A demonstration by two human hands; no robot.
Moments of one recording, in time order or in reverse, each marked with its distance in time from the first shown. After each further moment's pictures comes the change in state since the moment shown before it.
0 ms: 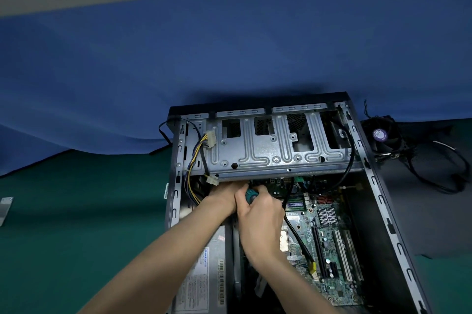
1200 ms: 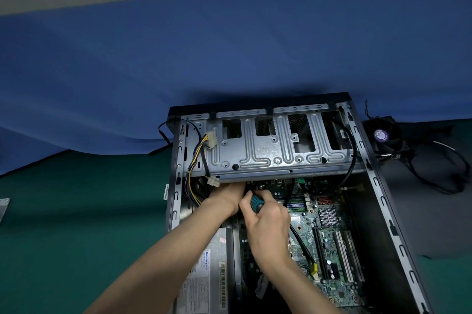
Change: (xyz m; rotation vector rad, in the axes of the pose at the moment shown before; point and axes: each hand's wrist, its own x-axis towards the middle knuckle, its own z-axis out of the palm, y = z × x) left_hand 0.004 -0.002 0.005 0.009 0.019 0.004; right_hand -0.004 0.016 -0.003 0.040 0.000 -0.076
